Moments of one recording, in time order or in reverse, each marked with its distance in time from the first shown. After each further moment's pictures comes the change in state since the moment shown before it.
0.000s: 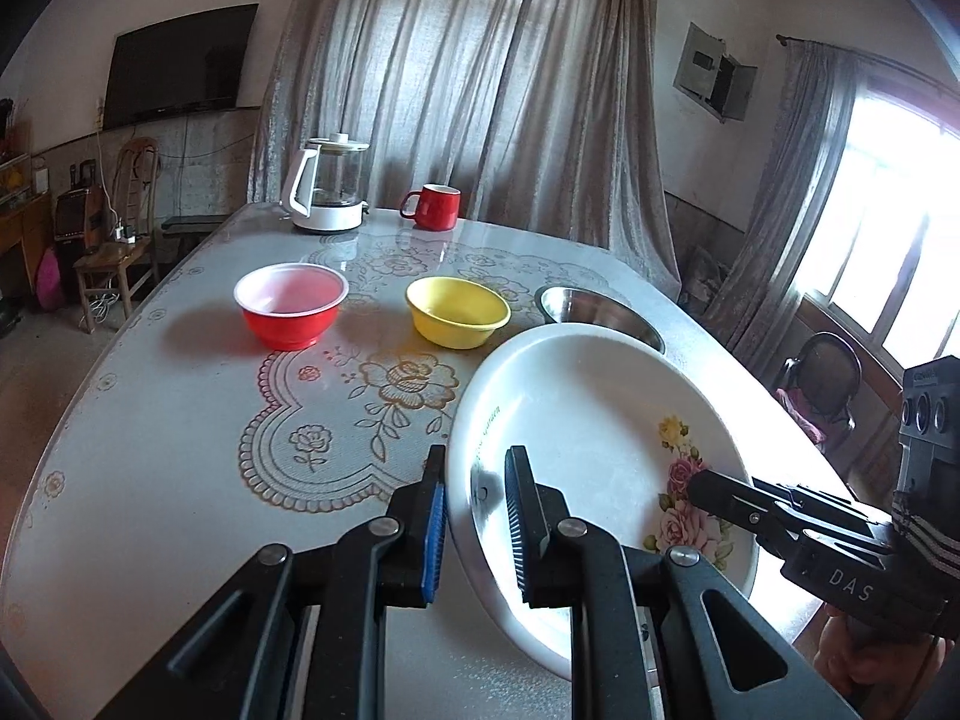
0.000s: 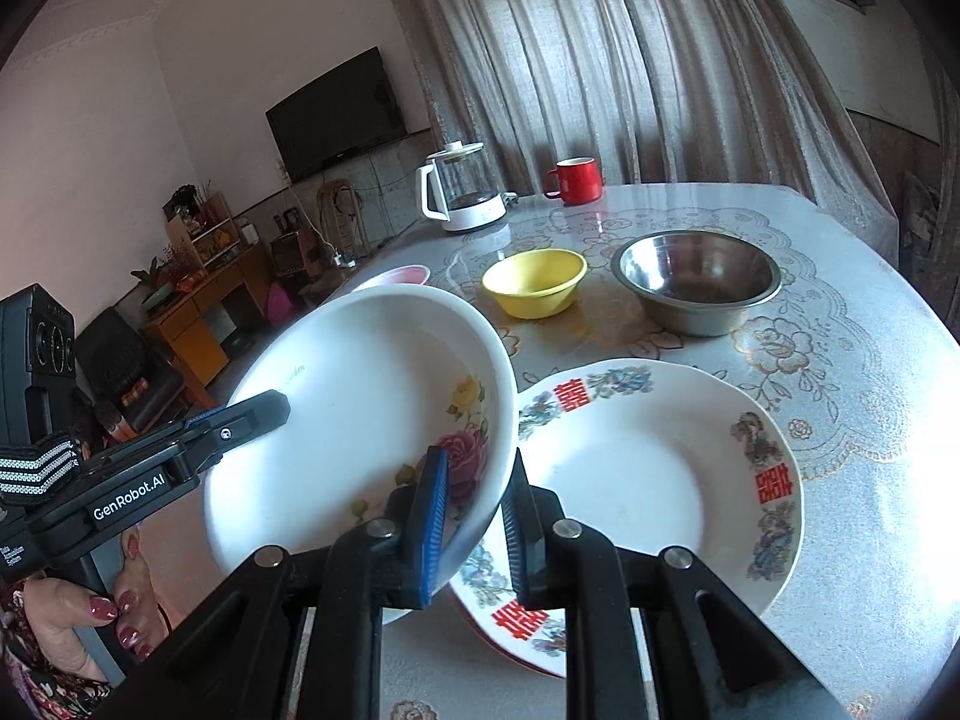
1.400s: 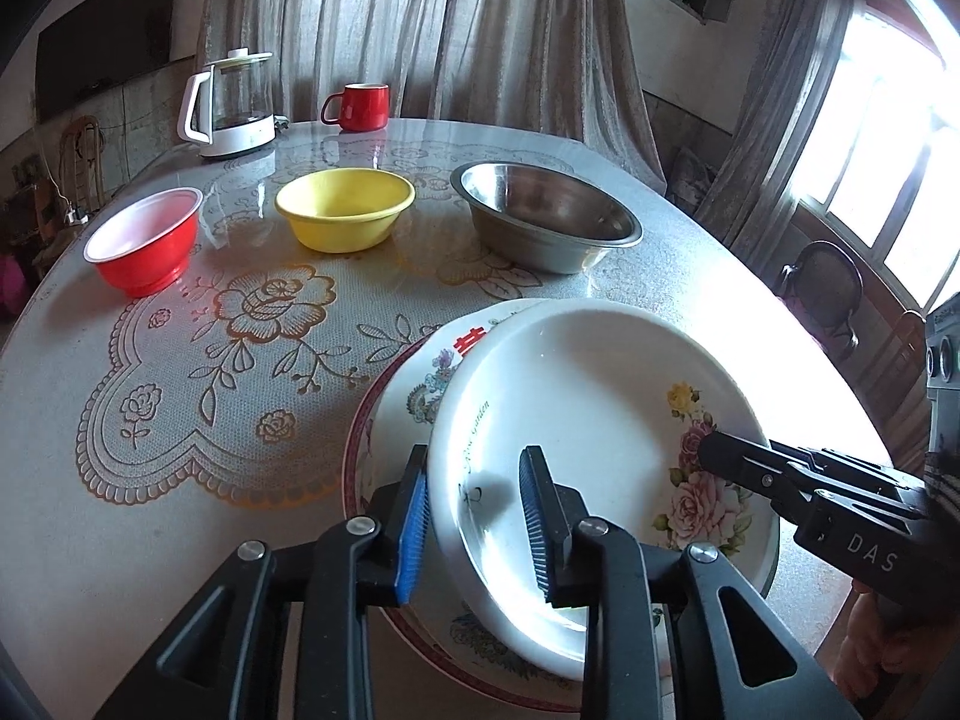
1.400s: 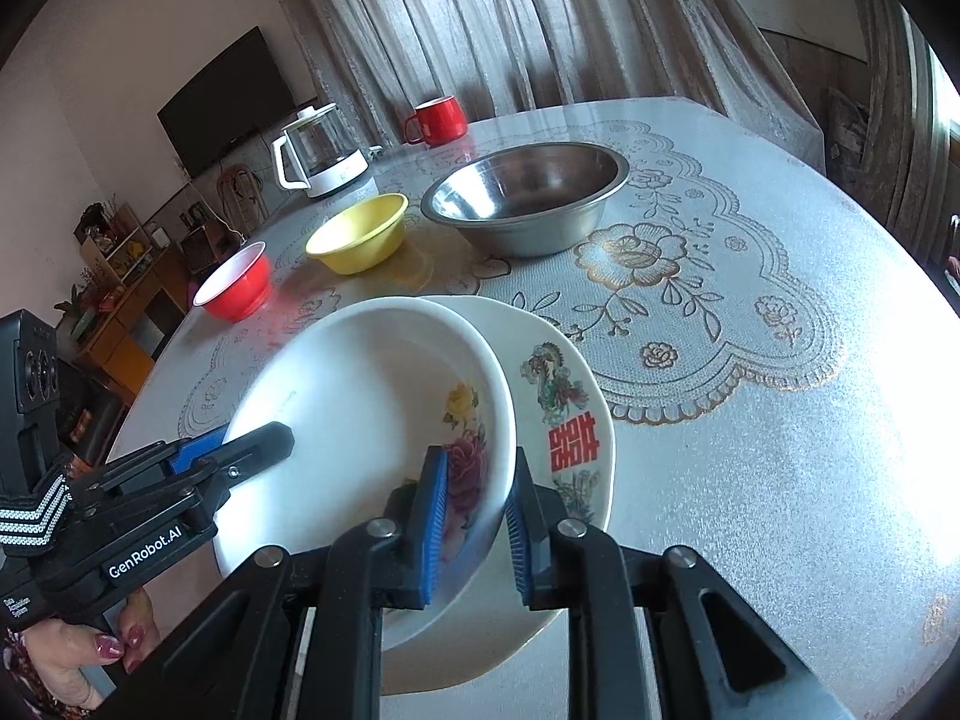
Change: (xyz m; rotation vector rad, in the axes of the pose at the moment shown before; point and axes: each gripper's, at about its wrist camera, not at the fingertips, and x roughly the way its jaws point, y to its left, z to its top) left arm 0.107 -0.069 -0.020 0.088 0.228 -0.016; right arm 0.020 -0.107 -0.008 0.170 0.140 -0.149
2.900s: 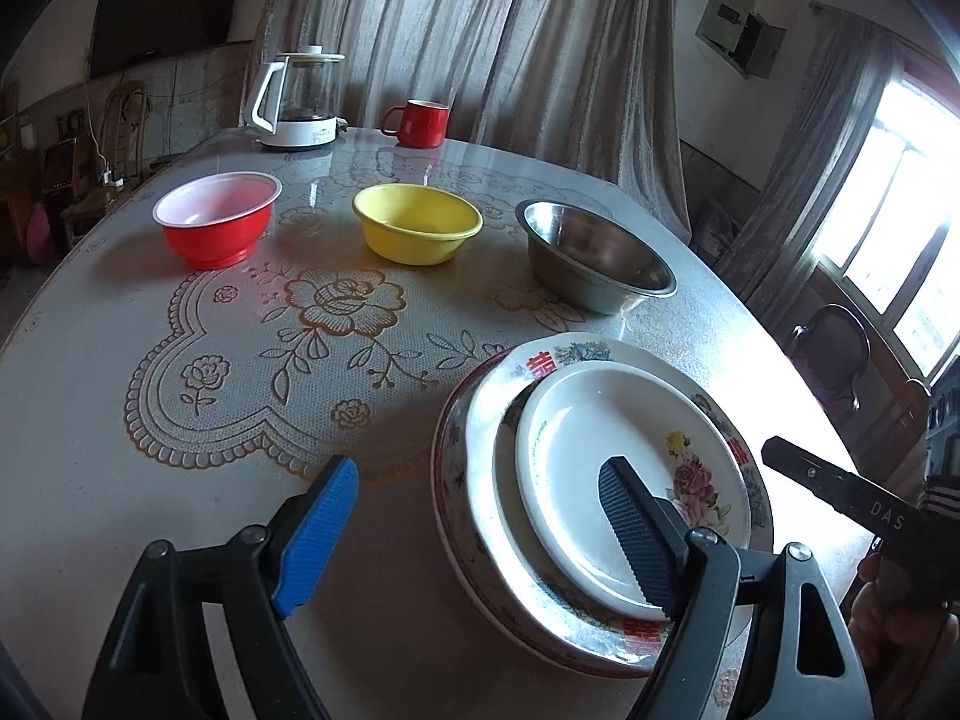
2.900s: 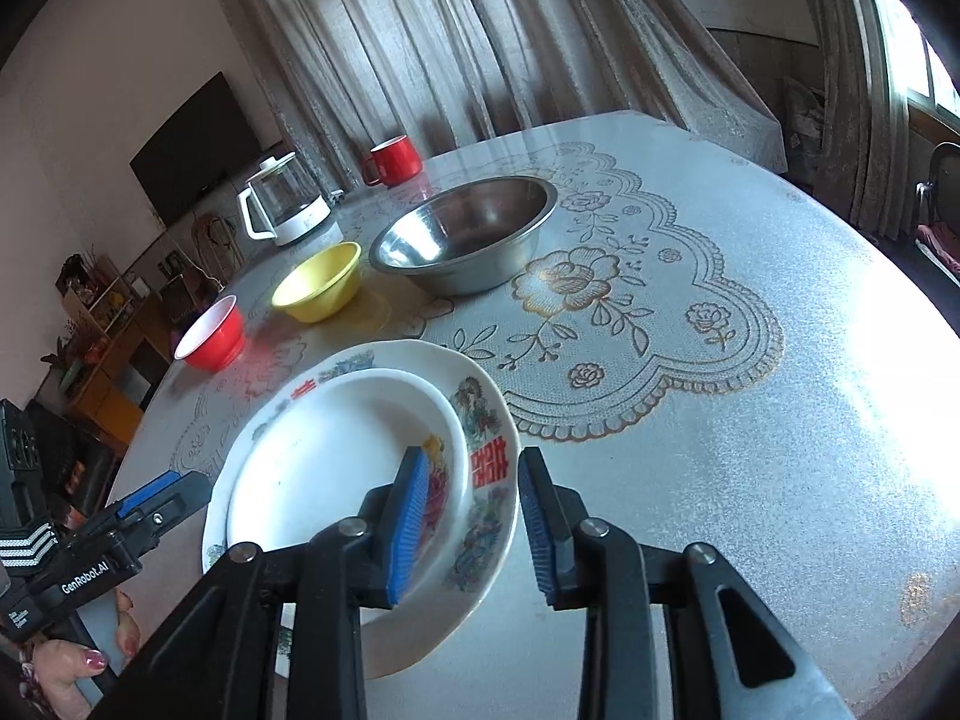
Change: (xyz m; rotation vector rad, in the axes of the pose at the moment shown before) left arm -0.028 0.038 -0.006 -0.145 -0.064 0.014; right arm -0.025 -0.028 0.001 0.088 -0.077 -0.043
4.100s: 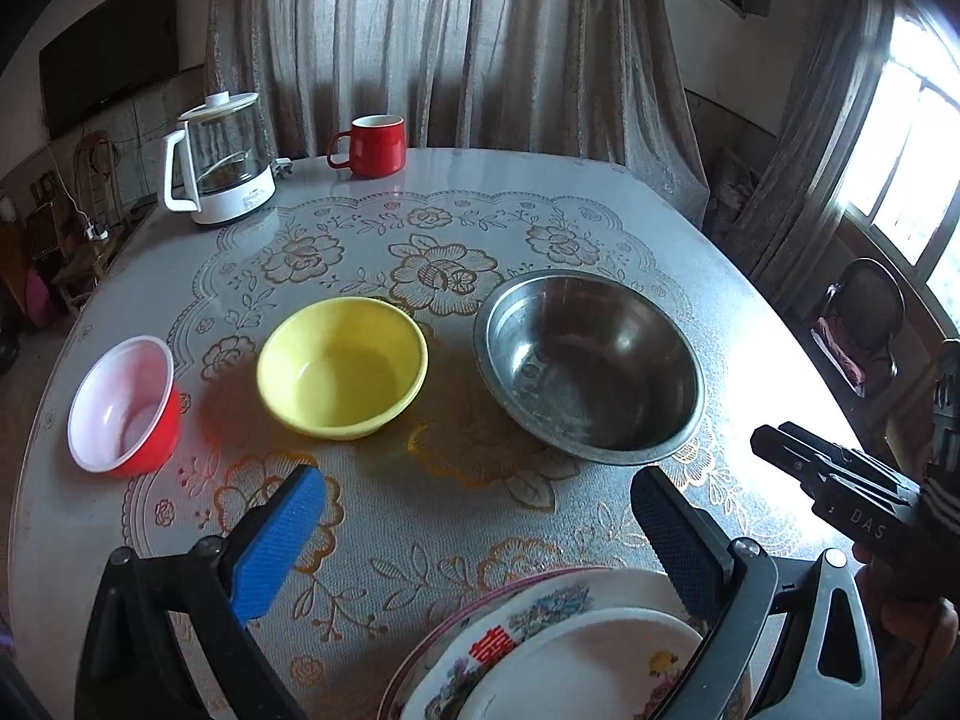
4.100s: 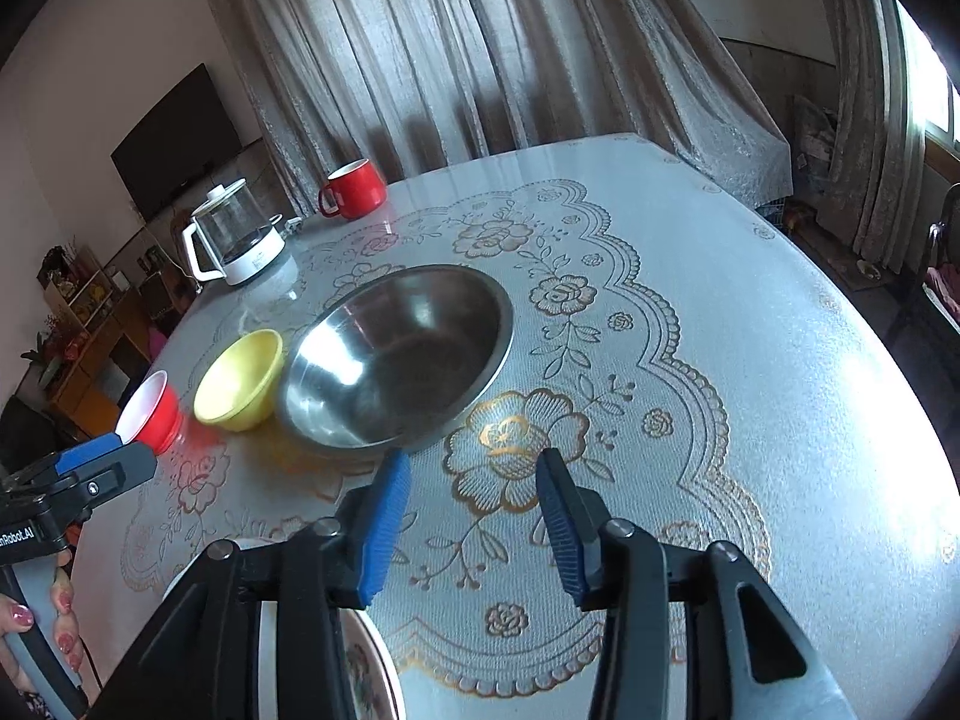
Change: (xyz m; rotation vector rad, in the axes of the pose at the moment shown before) left arm 0.095 -0.063 0.148 0.138 0.103 0.079; right arm 0.069 -0.040 0.129 -0.040 0.025 -0.035
